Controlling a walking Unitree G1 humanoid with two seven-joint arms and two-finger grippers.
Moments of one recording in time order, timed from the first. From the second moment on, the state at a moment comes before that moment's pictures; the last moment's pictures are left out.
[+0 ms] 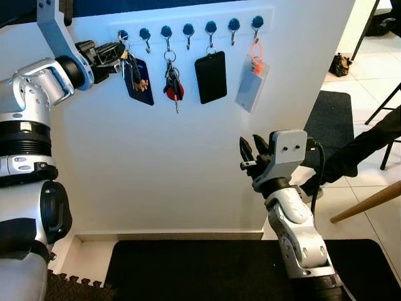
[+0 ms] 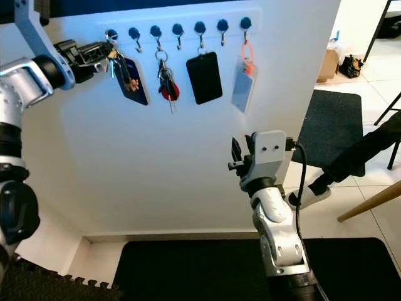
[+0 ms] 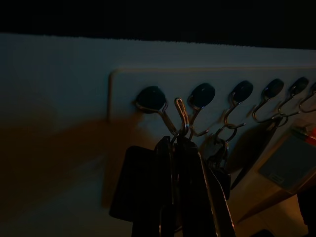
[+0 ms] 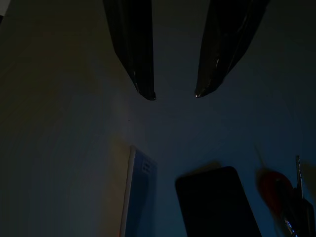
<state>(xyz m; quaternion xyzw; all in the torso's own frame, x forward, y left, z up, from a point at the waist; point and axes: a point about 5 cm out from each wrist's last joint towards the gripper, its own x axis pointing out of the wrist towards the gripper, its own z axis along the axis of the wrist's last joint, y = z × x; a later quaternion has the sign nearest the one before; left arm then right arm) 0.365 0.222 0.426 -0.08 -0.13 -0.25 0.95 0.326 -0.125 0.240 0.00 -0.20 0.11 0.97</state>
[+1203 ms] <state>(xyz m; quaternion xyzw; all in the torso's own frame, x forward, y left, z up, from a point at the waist) 0.389 0.230 0.413 -0.06 -0.08 -0.18 0.98 0.326 -0.126 0.239 0.00 -0.20 0.11 0.97</state>
